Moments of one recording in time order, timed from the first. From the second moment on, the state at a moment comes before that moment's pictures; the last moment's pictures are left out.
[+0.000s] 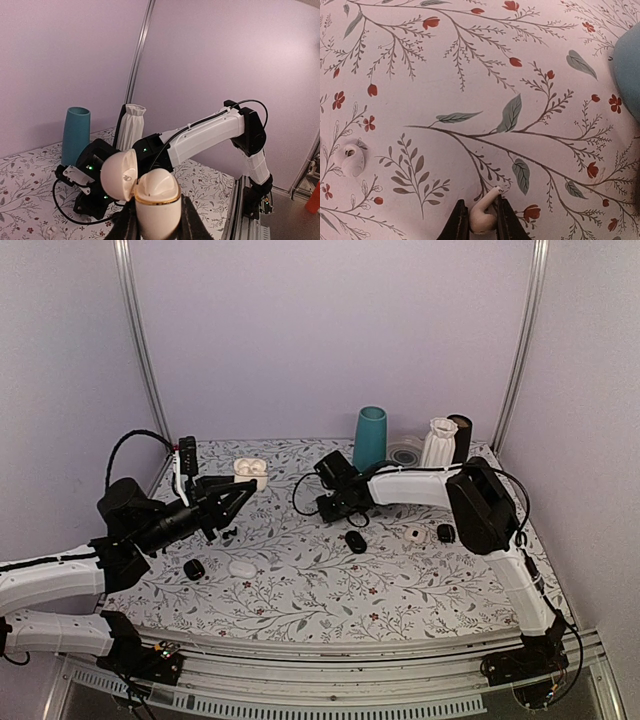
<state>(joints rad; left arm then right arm) -0.72 0.93 0.45 0.67 0.30 -0.31 0.81 2.45 1.94 -0.44 0.23 0.30</state>
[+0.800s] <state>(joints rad) -0.72 0.97 0.45 0.67 0.26 -0.31 1.08 2.02 1.26 -0.24 0.04 0.10</state>
